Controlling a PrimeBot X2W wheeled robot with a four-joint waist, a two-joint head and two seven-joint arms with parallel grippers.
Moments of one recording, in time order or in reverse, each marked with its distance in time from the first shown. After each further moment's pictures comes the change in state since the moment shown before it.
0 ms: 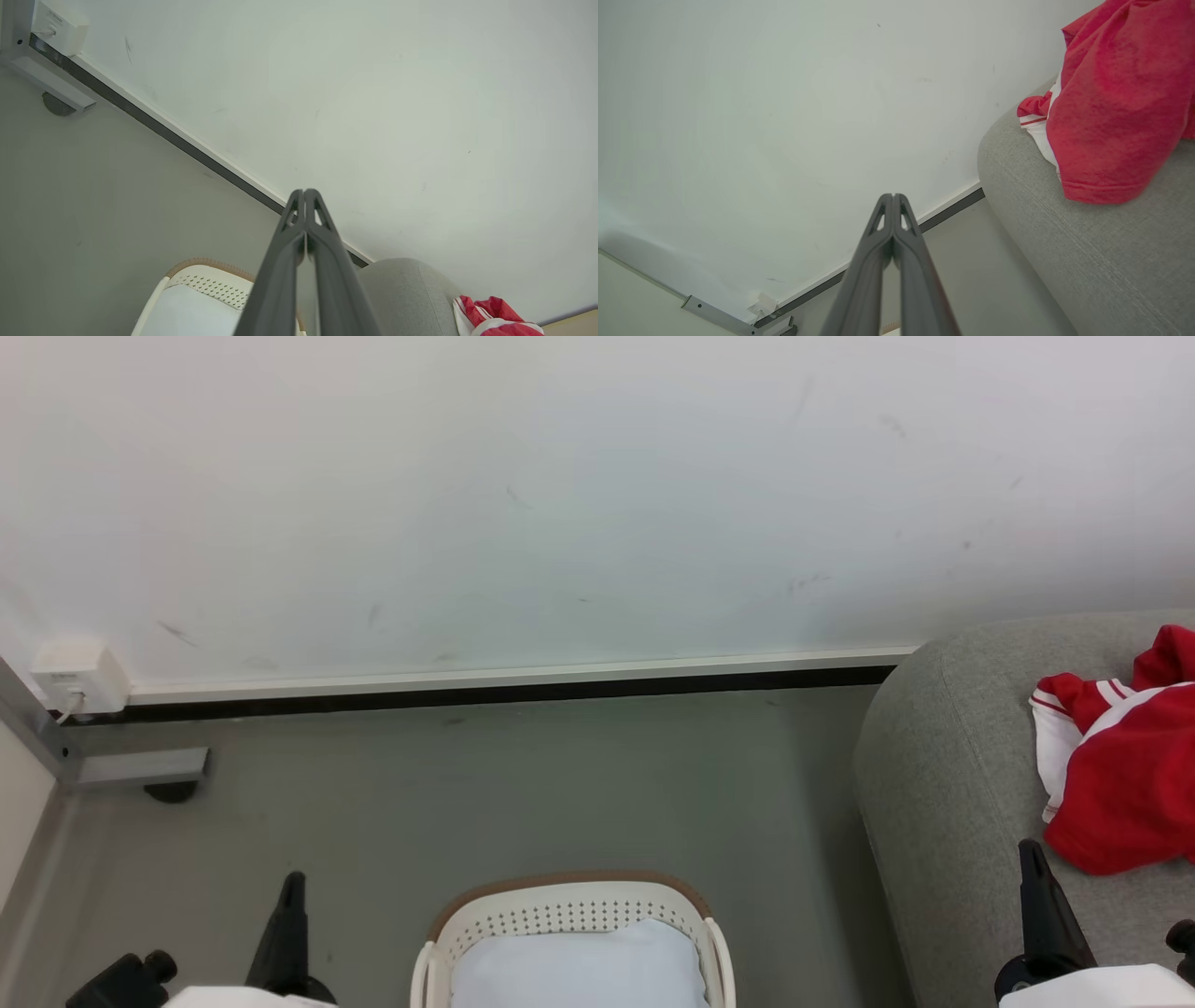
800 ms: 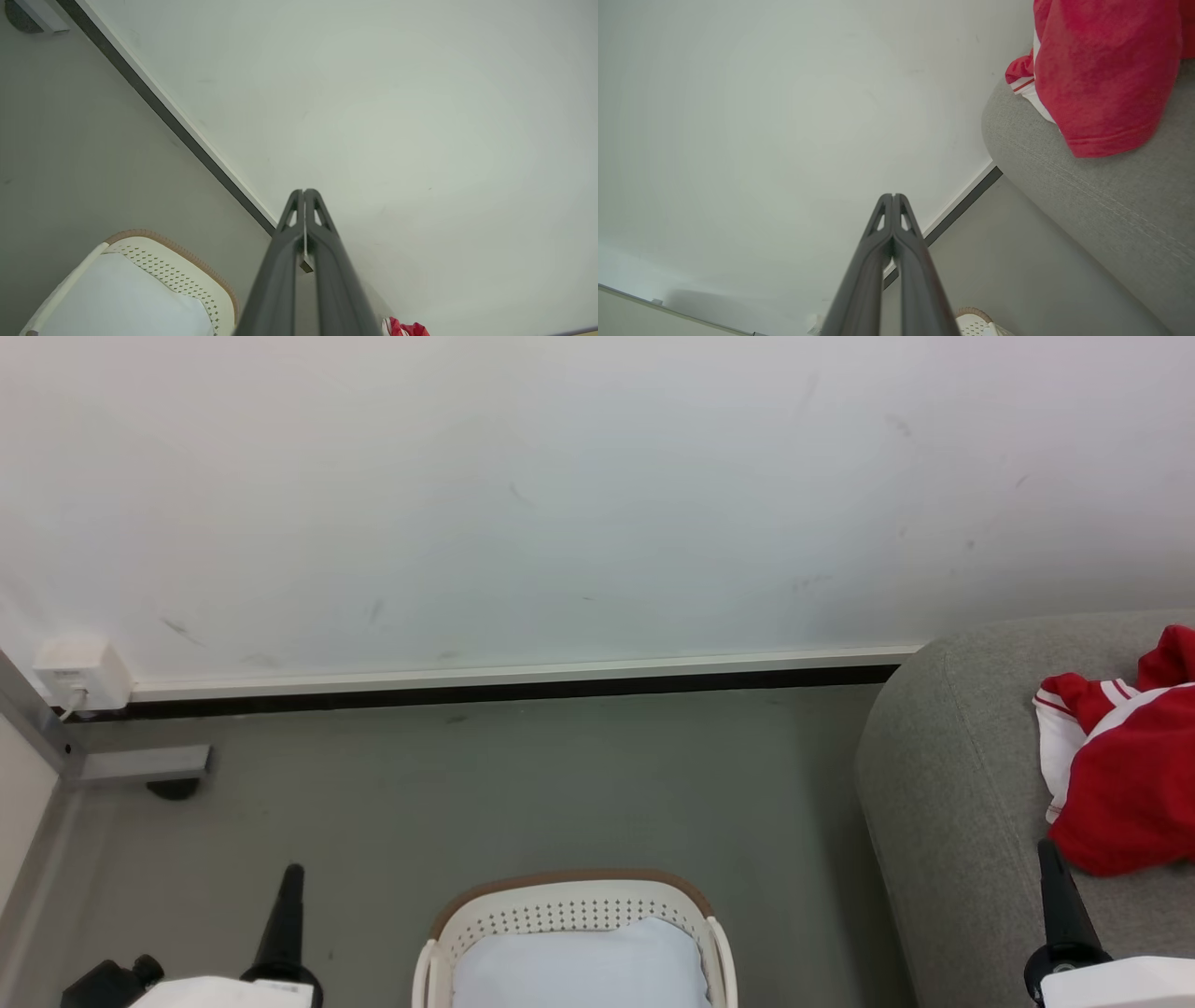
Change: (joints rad) left arm -0.019 -0.009 0.020 -0.002 -0.280 0.000 0.075; right arm -0.012 0.001 -0.039 0.002 0.268 0.000 0.071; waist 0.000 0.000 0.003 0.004
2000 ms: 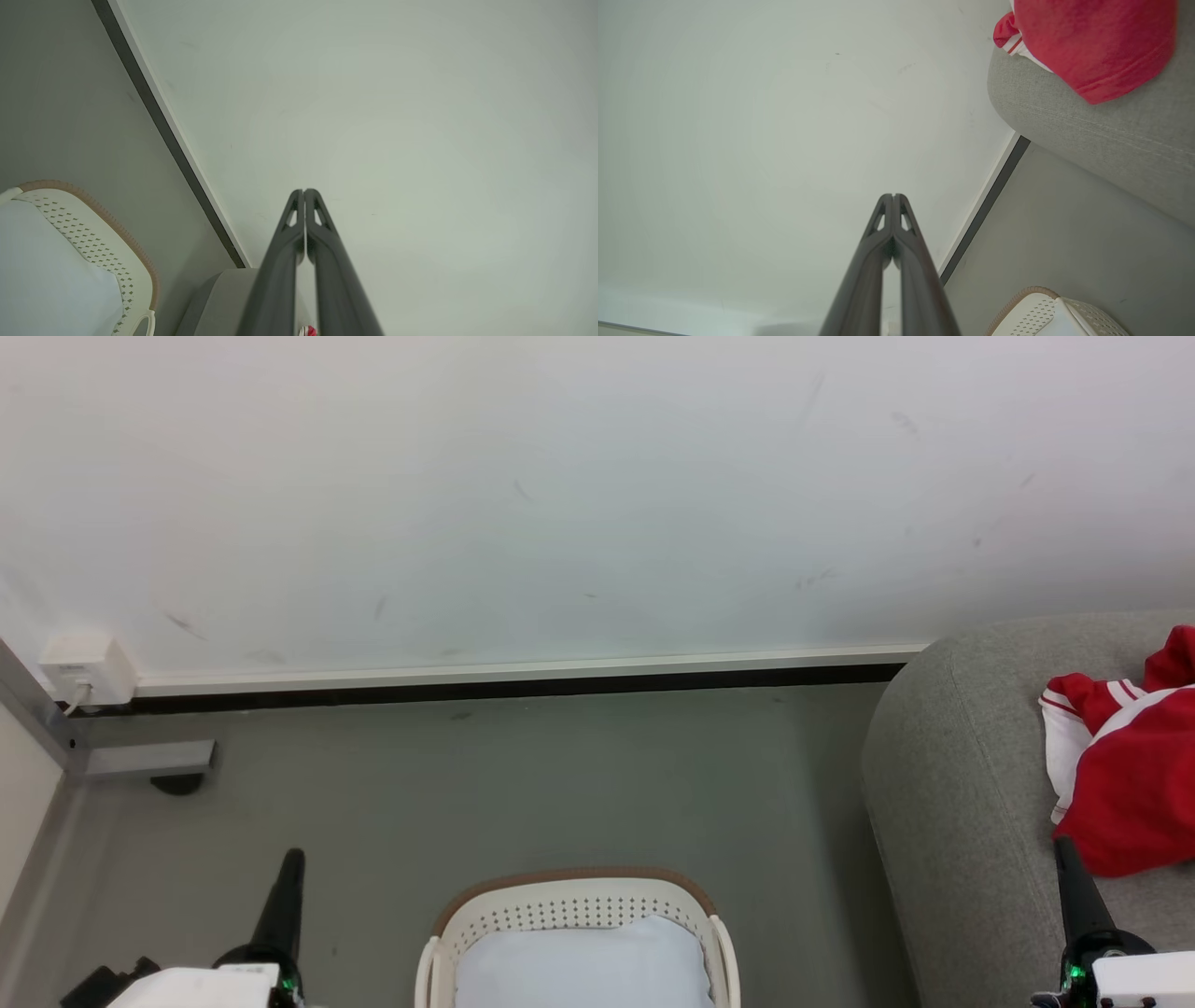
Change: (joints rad) left arm -0.024 -0.012 0.026 -0.002 -0.325 0.000 0.086; right arm -0.014 0.004 -0.050 0.001 0.317 0.000 0.091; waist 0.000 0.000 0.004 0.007
